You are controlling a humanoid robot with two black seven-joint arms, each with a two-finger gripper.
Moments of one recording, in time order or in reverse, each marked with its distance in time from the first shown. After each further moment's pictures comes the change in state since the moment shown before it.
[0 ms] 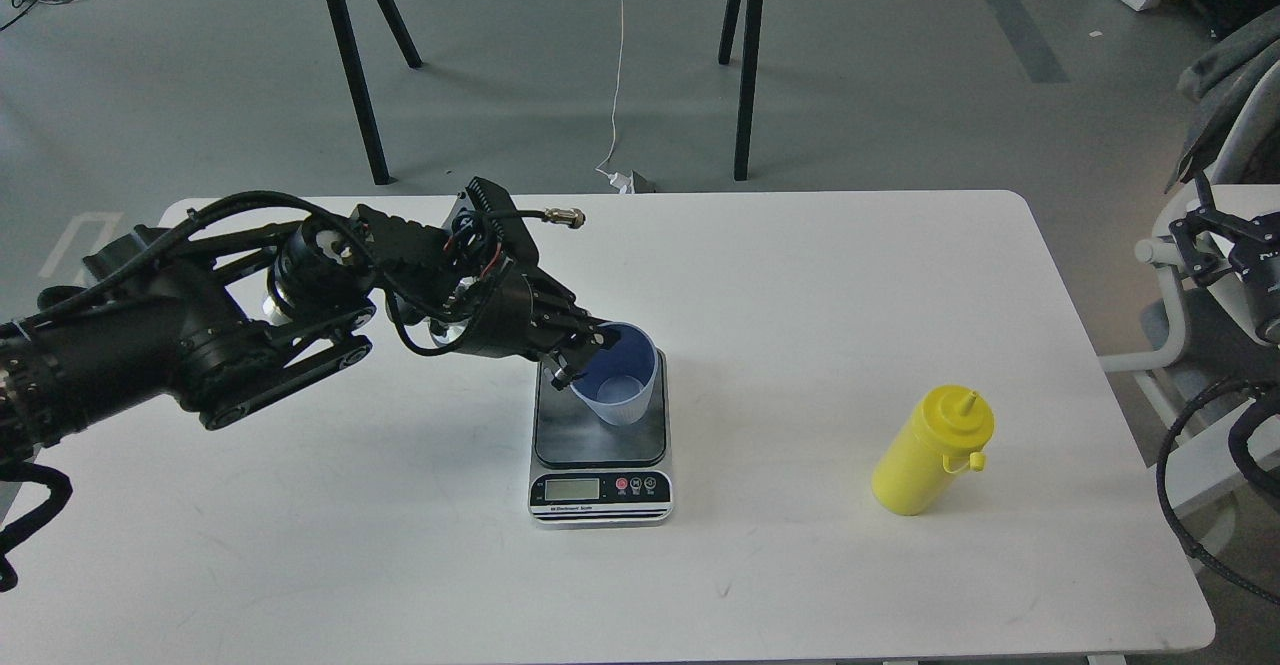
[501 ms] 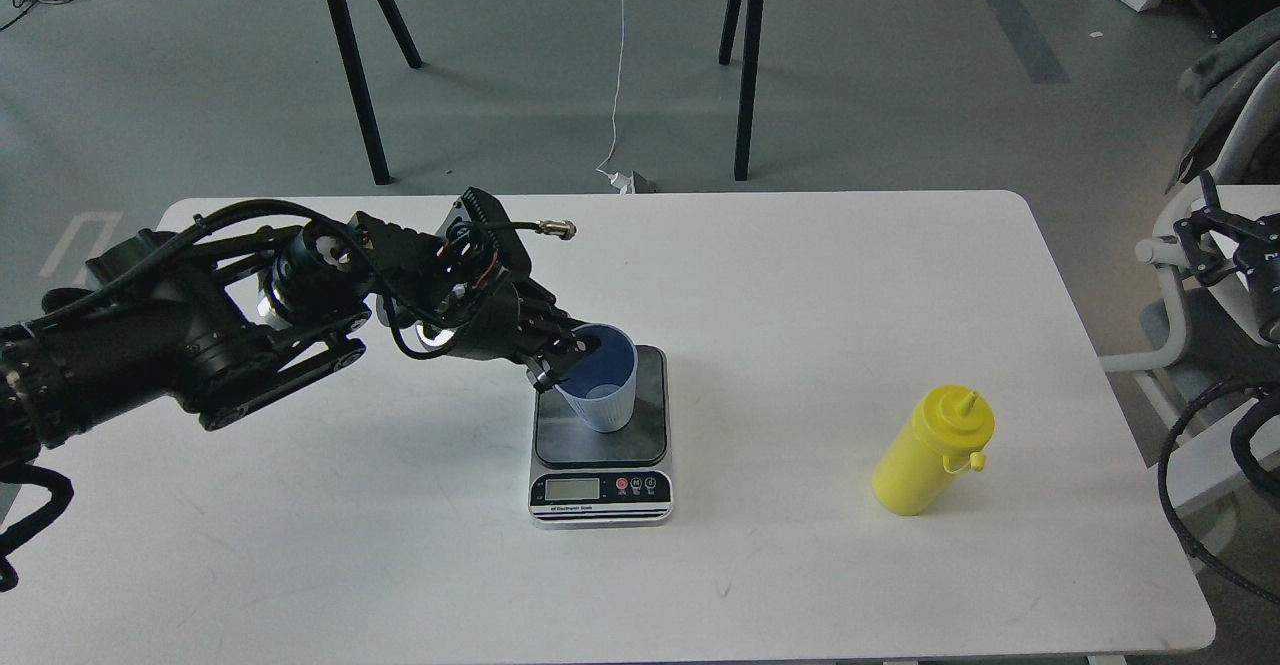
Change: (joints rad) left arm 0.006 0.004 0.006 0.032 0.006 0.000 0.001; right arm -0.002 0.001 0.004 0.000 0.000 0.000 -0.001
